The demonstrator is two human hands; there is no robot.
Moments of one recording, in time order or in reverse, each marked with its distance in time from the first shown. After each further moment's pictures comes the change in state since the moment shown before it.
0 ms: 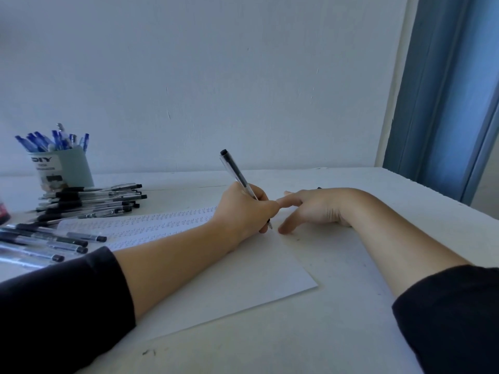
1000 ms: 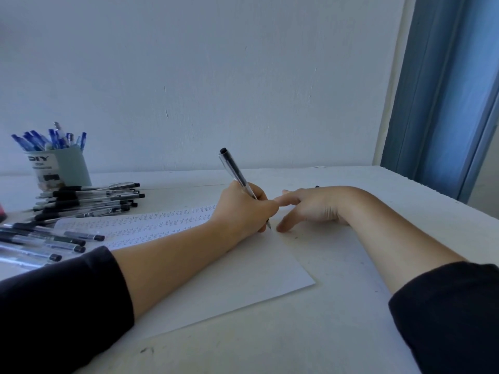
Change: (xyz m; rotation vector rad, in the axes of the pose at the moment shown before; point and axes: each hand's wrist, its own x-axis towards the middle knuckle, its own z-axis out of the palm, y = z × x) left_hand -0.003 0.002 0.000 0.049 0.003 0.005; right_hand -0.004 -0.003 0.000 -0.006 -0.010 -0.010
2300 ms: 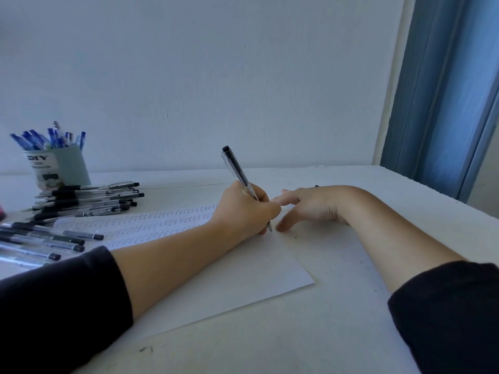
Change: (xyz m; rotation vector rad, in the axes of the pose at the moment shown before) left_hand -0.003 0.000 0.001 -0.020 -0.014 0.047; right_hand 0.002 0.000 0.000 -0.012 -0.013 -0.016
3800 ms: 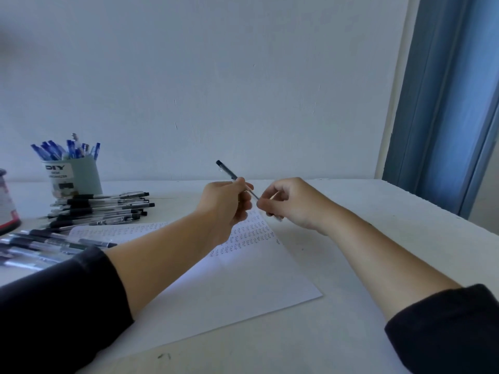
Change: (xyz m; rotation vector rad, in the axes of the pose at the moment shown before) left_hand 0.021 -0.005 -0.031 -0.668 0.131 -0.226; right_hand 0.019 -0.017 0.014 0.272 0.435 -0.243
